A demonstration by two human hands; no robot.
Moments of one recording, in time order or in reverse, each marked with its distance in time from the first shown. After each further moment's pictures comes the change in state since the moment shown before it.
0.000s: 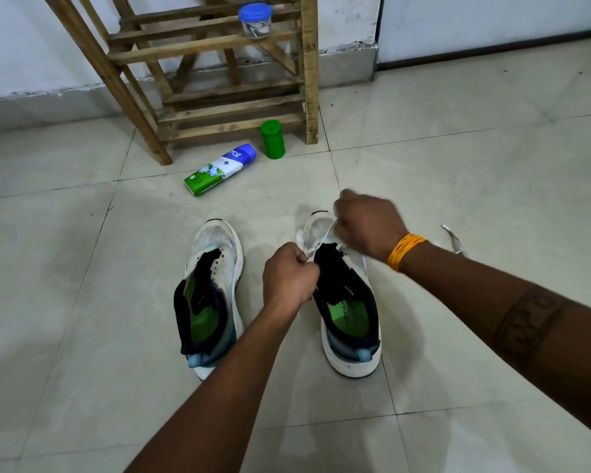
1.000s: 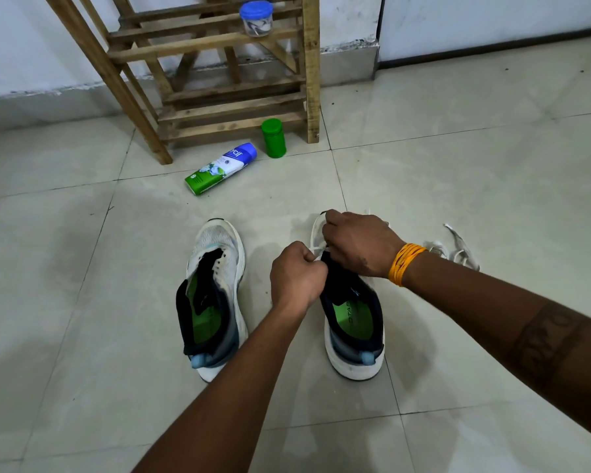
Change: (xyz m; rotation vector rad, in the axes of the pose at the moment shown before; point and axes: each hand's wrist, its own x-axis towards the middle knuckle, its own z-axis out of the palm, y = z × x) left_hand 0.003 0.003 0.009 0.007 0.002 -0.016; right_hand -0.015 -0.018 0.008 -0.038 -0.107 -0.291
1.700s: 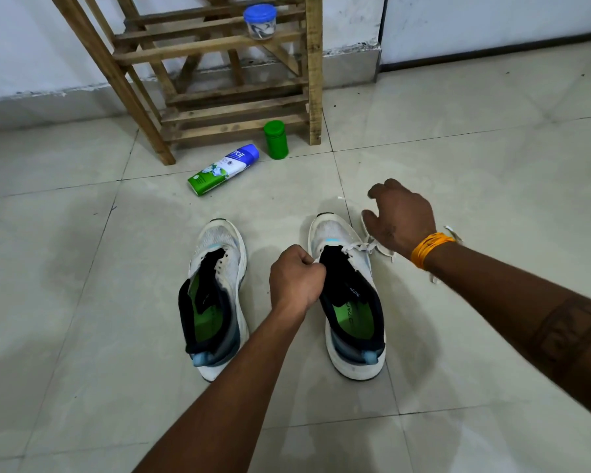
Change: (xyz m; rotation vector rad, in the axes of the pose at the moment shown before) left_hand -0.005 -0.004 -0.004 -0.057 0.019 -0.029; right_hand -0.011 0.046 -0.005 0.212 0.191 0.555
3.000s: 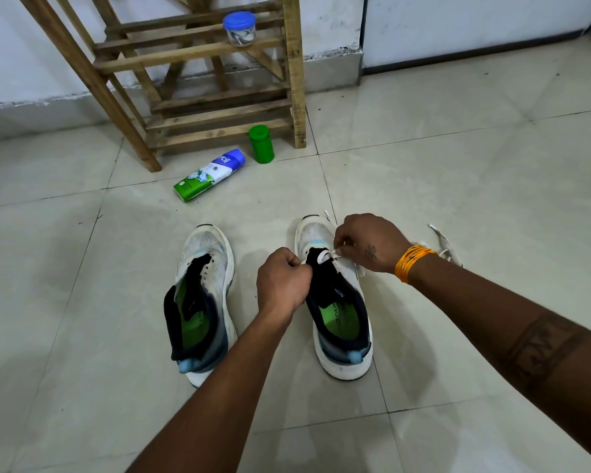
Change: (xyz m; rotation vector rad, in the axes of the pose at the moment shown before) left_hand 0.000 0.002 0.003 0.022 0.003 0.015; right_hand -0.019 -0.003 0.010 0.126 -0.301 -0.252
